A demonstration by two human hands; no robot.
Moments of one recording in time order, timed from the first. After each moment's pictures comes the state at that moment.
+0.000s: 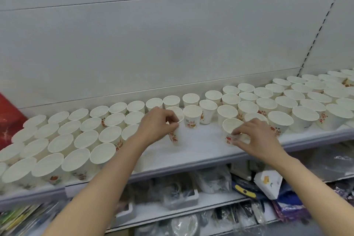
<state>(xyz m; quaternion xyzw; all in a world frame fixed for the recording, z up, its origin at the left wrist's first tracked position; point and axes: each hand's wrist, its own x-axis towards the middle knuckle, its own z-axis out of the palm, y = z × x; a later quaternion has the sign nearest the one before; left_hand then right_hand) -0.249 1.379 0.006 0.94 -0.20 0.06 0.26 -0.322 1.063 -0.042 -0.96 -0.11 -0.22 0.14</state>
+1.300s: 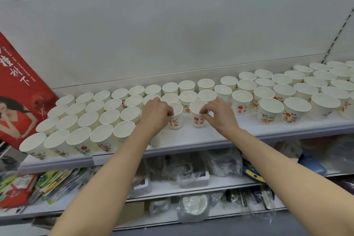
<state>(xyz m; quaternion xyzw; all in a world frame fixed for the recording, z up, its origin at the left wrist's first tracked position) -0.271 1.416 -0.009 0.98 -0.16 0.12 -0.01 -0.282 1.189 -0.042 -0.93 -0.15 -0.19 0.27</state>
